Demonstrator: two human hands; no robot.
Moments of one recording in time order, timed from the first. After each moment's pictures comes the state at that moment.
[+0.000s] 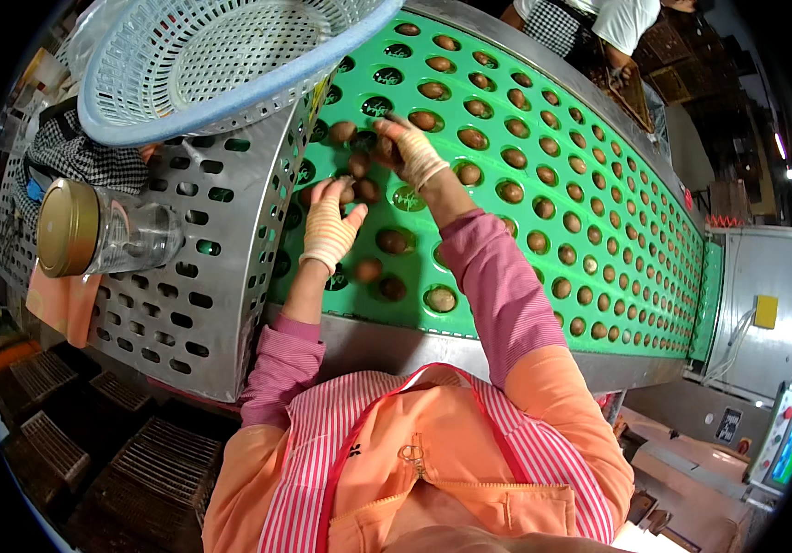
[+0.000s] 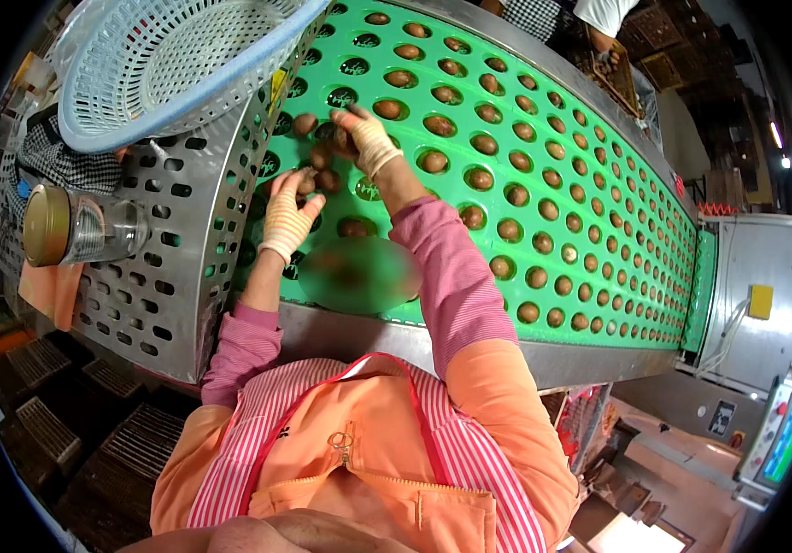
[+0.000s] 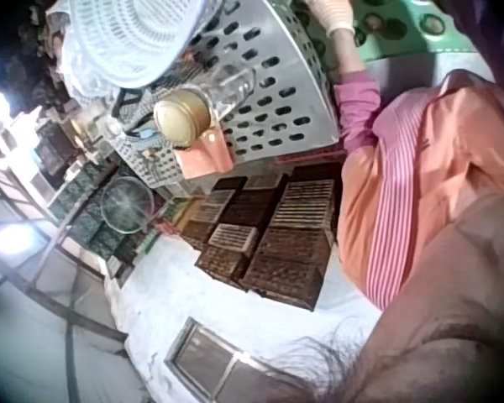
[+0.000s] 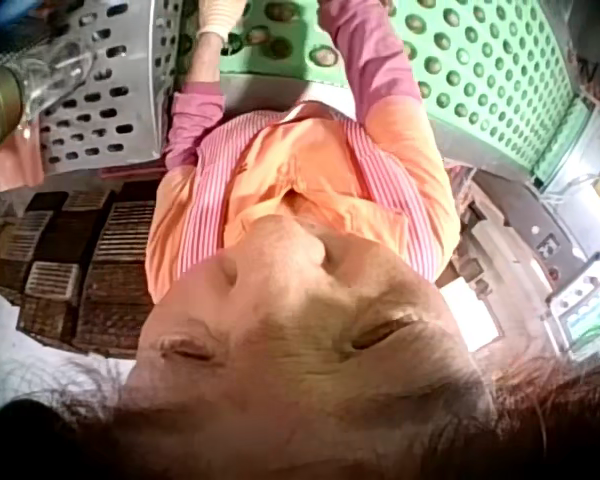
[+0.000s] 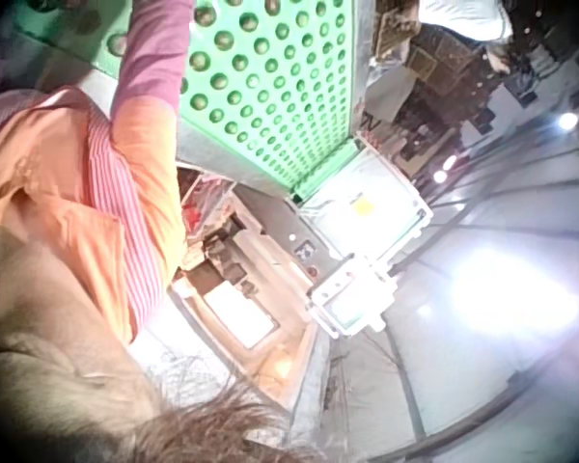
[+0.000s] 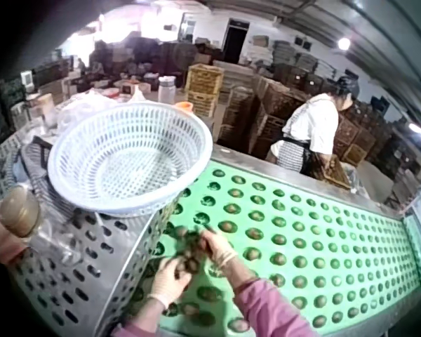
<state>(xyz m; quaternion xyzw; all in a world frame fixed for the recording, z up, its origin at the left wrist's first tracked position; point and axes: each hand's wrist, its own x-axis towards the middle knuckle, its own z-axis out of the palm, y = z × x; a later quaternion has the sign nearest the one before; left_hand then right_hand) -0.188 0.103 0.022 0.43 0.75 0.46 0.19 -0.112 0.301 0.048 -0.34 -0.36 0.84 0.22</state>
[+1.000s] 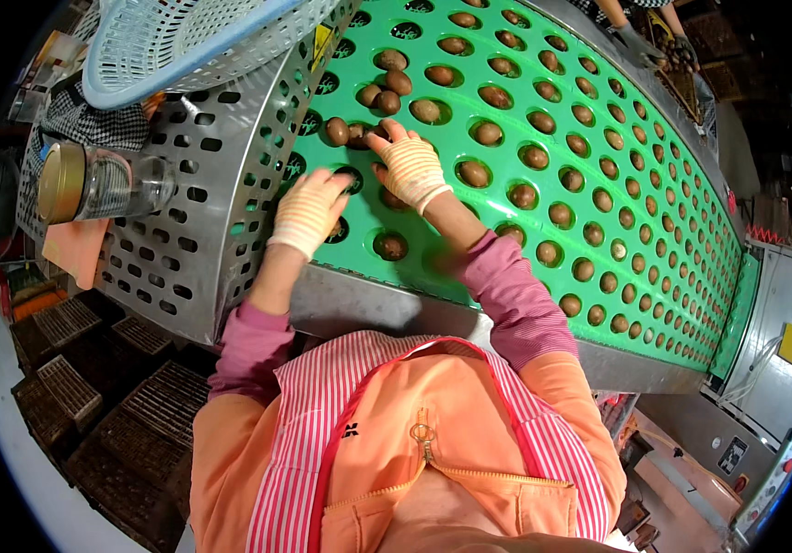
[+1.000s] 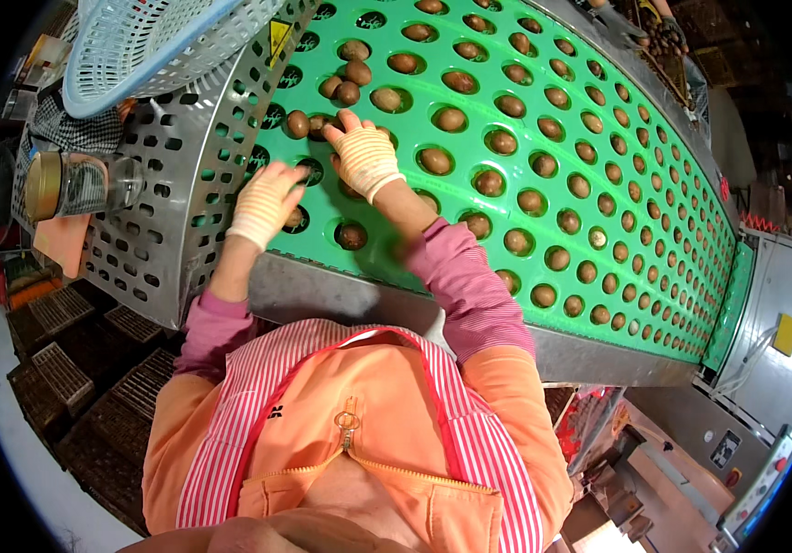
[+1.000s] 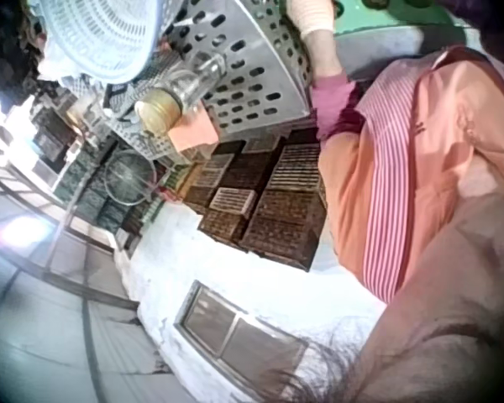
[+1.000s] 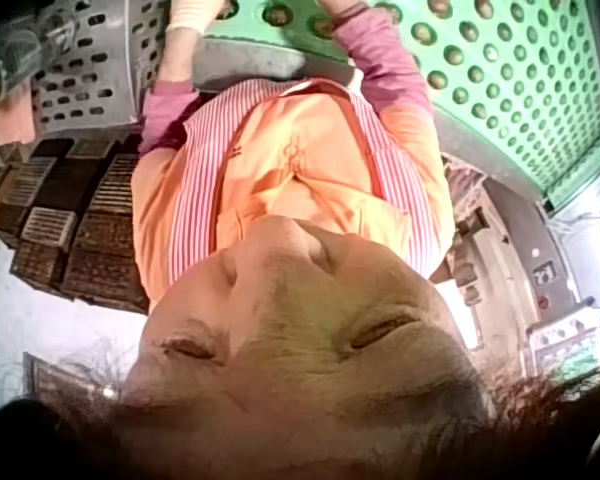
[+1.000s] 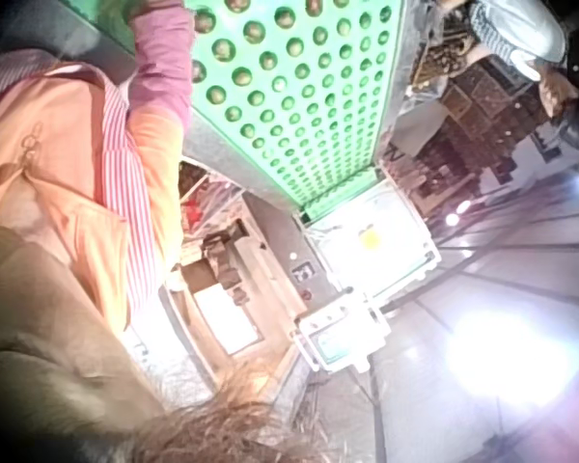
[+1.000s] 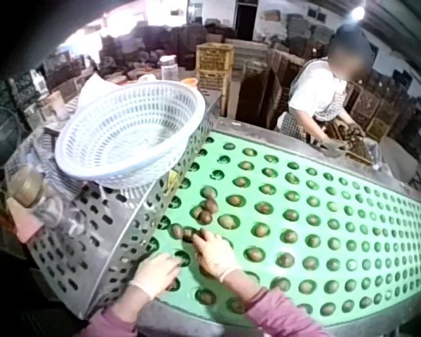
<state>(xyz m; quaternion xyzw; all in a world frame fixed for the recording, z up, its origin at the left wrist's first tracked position) -0.176 0.048 0.082 0.60 0.78 0.13 0.09 -0.050 0.216 0.049 -0.21 -0.95 0.17 0.14</state>
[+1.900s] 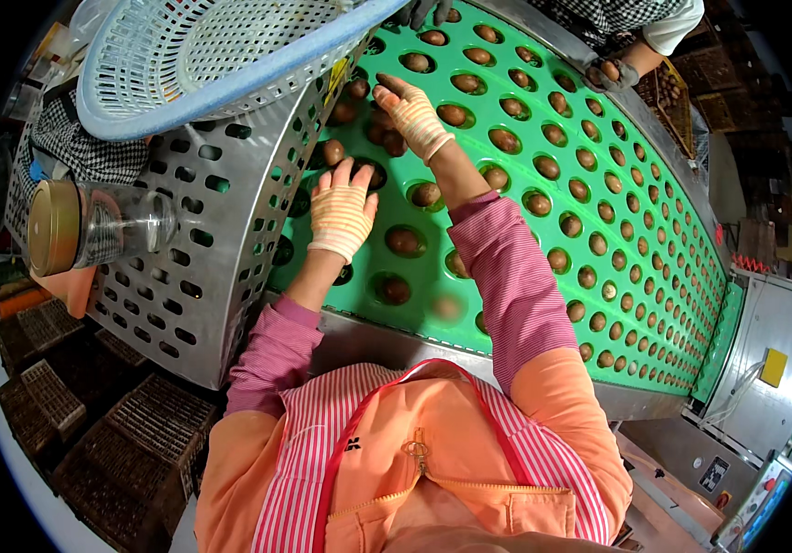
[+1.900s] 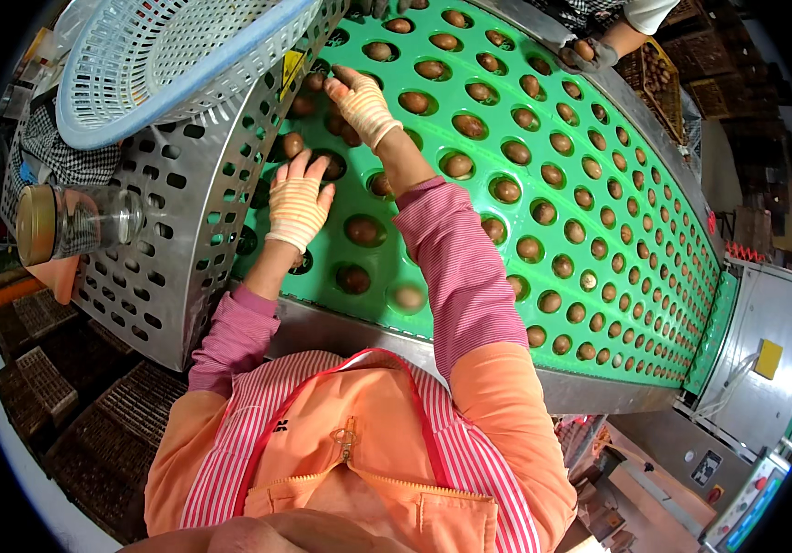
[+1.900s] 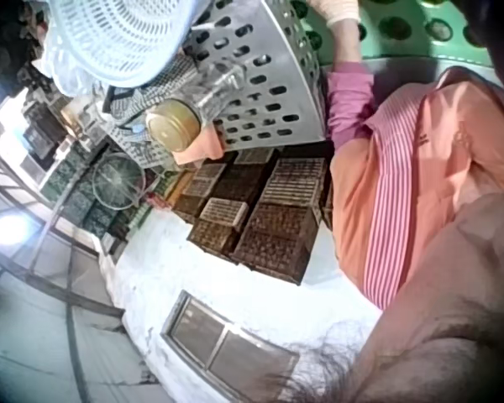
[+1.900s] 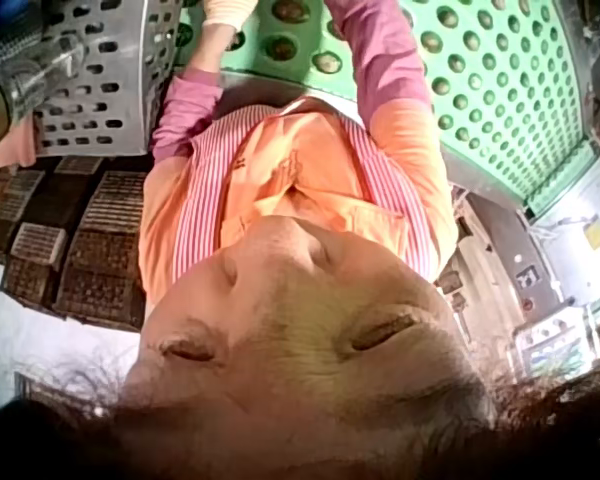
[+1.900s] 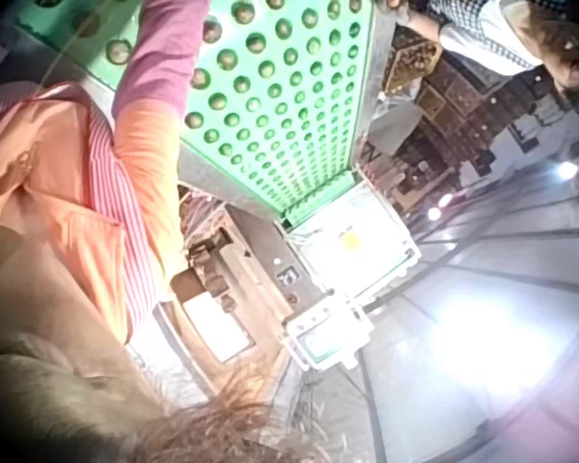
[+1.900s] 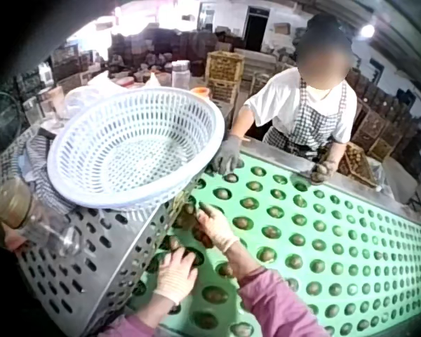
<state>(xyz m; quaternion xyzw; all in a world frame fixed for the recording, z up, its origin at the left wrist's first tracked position) -0.179 0.116 0.023 0.52 0.83 0.20 -0.02 -0.158 0.320 0.051 -0.30 -0.72 0.59 0.23</state>
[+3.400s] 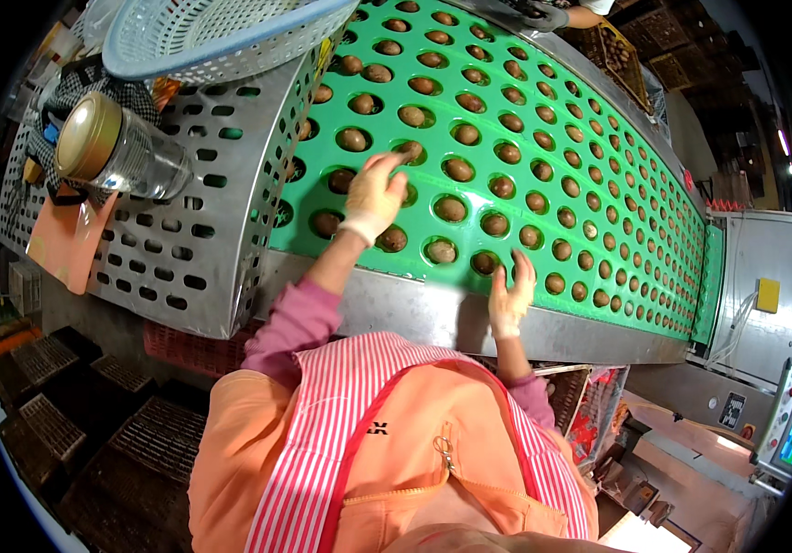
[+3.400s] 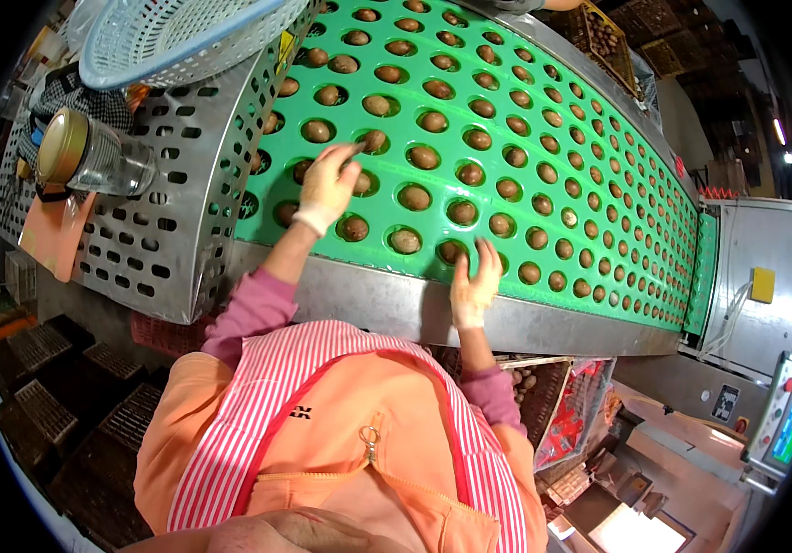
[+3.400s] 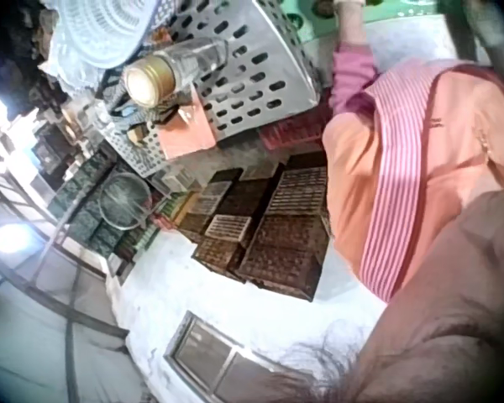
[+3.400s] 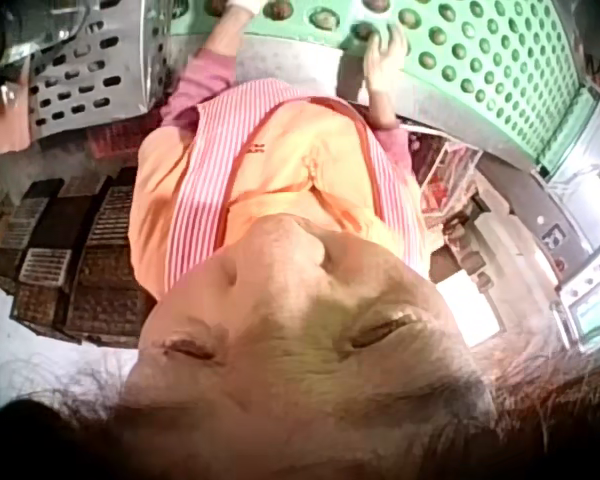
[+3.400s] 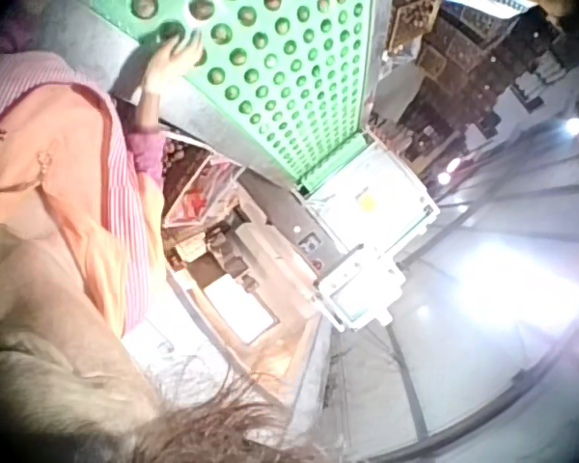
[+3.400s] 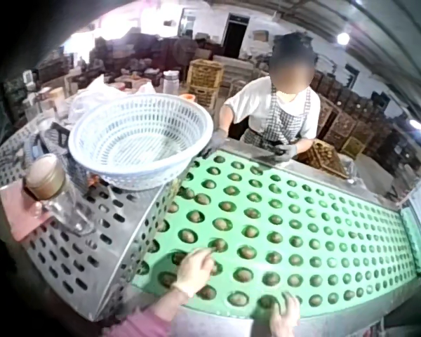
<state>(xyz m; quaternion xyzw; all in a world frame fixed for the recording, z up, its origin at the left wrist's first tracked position) -0.117 0.094 0.059 0.50 0.68 0.51 0.19 0.187 0.086 0.033 -0.57 -0.74 0.13 0.33</state>
